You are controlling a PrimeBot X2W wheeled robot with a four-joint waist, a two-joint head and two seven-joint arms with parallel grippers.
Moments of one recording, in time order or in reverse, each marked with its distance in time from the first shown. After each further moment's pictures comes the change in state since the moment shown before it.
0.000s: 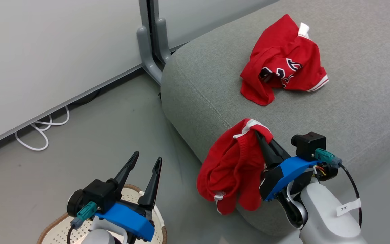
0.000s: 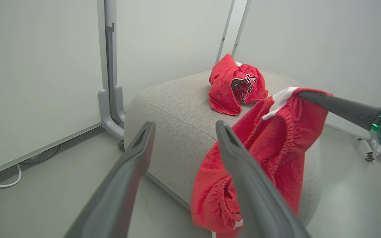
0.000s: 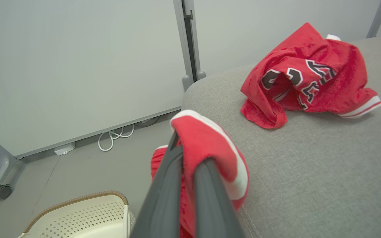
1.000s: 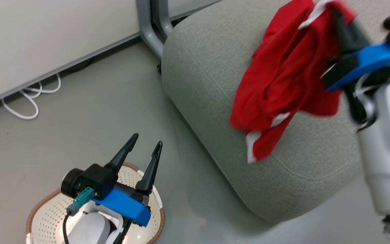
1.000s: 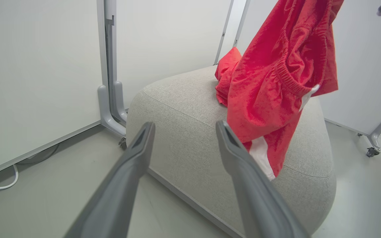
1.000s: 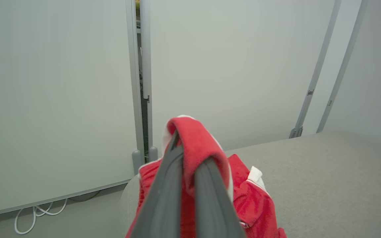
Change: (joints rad) left arm -0.075 0.054 -0.041 -0.033 0.016 0.000 0.000; right arm -0.348 -0.091 -0.284 -0.111 -0.131 0.000 0.120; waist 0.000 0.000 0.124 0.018
